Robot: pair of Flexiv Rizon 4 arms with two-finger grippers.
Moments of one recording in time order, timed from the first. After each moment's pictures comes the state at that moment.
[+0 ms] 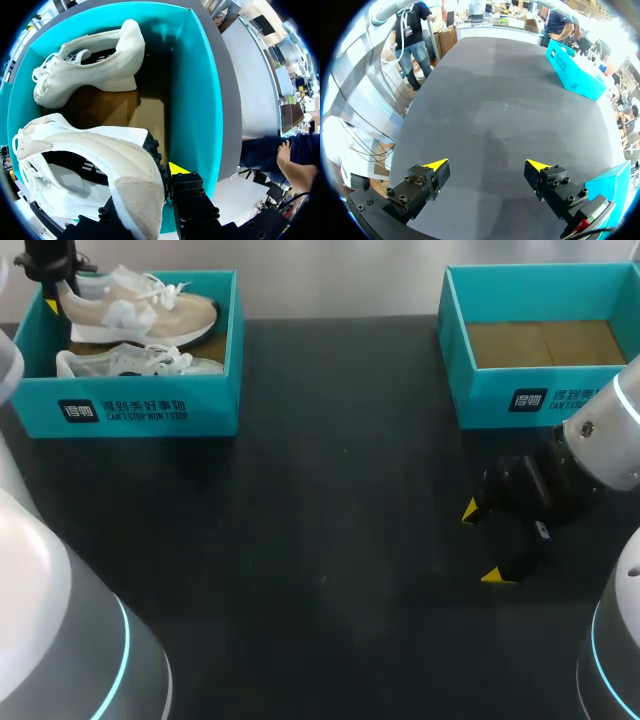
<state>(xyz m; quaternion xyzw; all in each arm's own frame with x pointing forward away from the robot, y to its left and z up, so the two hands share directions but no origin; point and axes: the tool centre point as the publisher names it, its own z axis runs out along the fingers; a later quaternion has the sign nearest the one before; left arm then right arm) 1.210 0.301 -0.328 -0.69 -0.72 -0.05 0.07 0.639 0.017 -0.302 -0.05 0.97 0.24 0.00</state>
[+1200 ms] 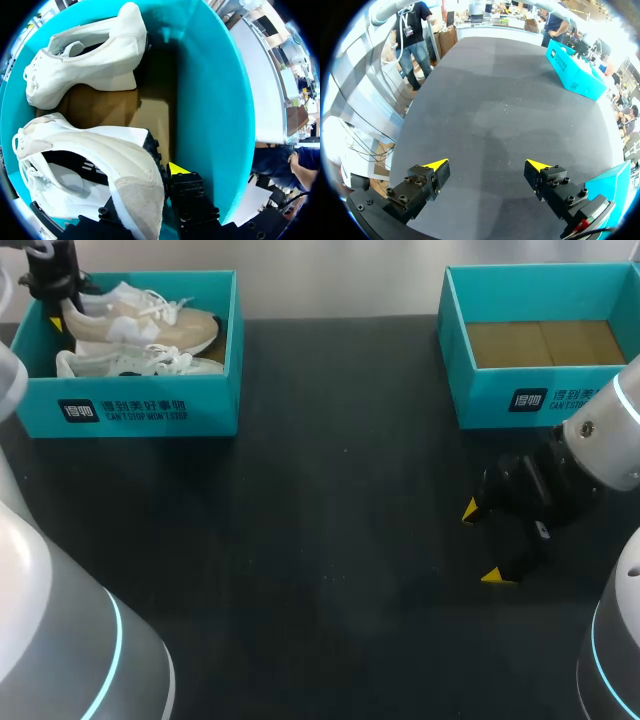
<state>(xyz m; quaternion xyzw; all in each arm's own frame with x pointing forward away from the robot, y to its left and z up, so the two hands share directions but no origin) 1.201 0.302 -0.361 -0.69 -0.72 -0.04 0.07 0.639 0.017 -0.302 -0.05 0.97 0.24 0.00</state>
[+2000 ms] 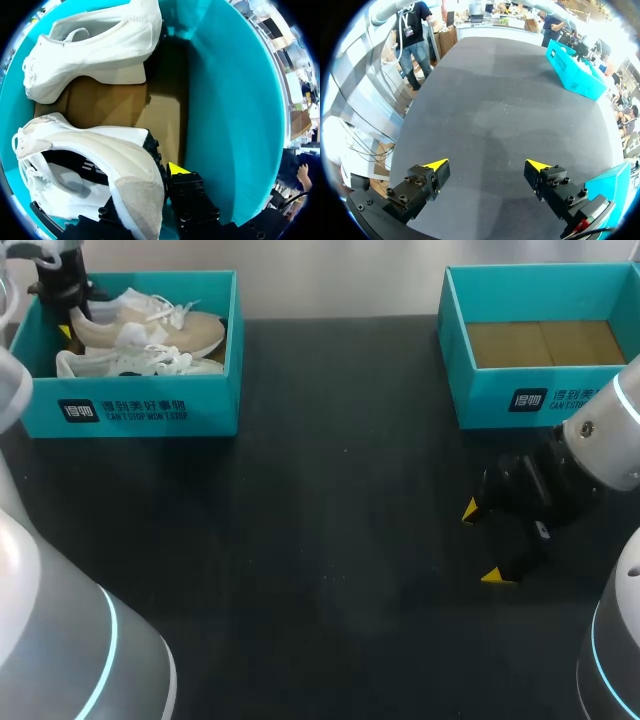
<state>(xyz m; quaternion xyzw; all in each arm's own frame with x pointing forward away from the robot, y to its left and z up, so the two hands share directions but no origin) 1.203 0.293 -0.378 -0.68 -0.73 -0.03 0.06 0.639 0.017 -0.302 -0.05 0.97 0.24 0.00</state>
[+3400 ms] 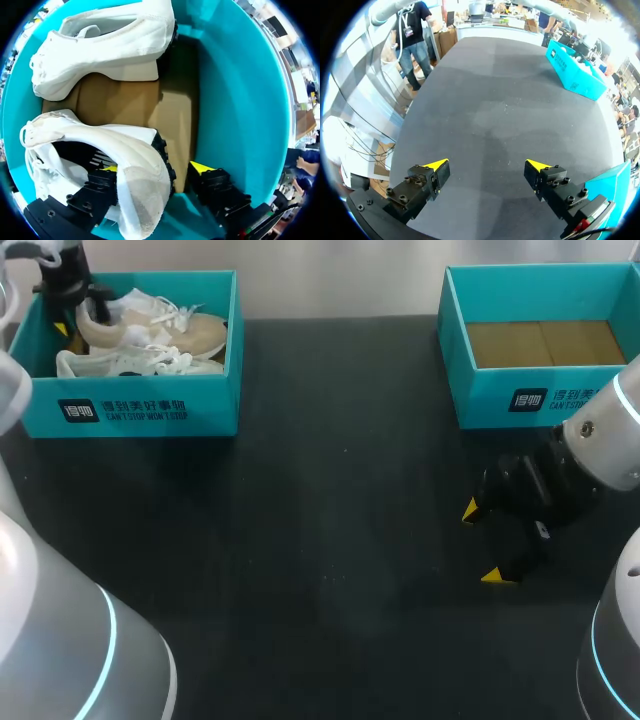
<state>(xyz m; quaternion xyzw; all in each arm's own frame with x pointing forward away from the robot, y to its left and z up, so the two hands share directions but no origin) 1.209 0.277 -0.374 -0.68 -0.74 -0.02 0.03 0.639 0.017 -0.302 -0.05 0.97 0.24 0.00</state>
